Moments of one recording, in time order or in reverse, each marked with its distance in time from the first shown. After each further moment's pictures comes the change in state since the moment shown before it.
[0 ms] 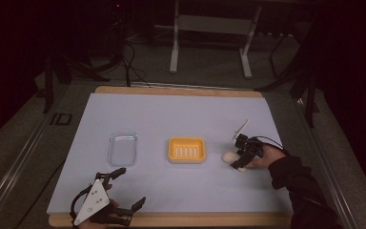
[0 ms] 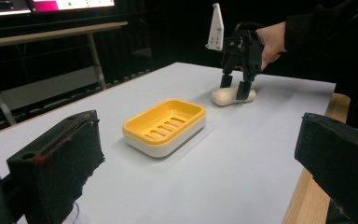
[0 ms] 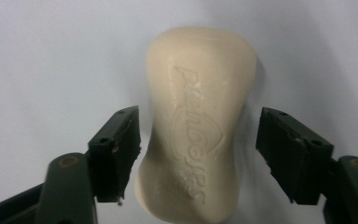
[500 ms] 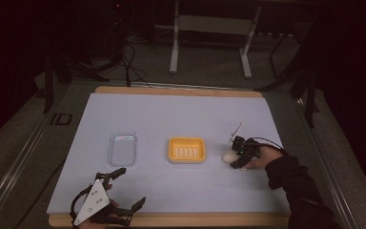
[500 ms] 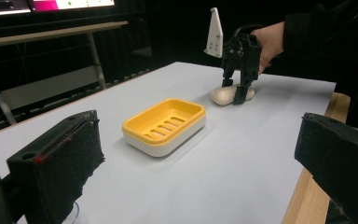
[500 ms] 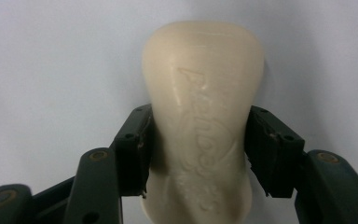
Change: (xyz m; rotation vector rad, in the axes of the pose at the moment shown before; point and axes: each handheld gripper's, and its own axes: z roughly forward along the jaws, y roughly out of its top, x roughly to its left) left arm 0.000 0.000 0.000 0.002 -0.002 0.000; right arm 0.008 0.007 0.007 0.063 -0.069 -0.053
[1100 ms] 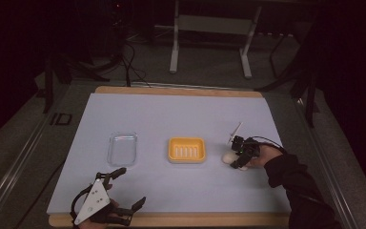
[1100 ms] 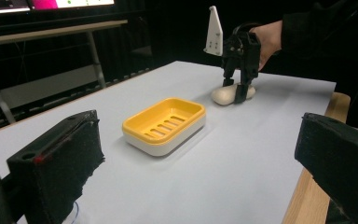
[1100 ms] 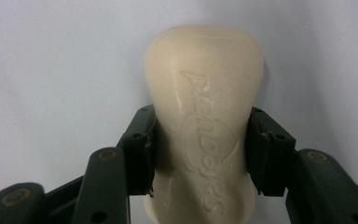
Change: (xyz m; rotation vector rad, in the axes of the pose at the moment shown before) left arm 0.001 0.000 0.001 0.002 0.000 -0.004; right arm -0.001 0.002 -0.002 0.006 0.037 -0.036
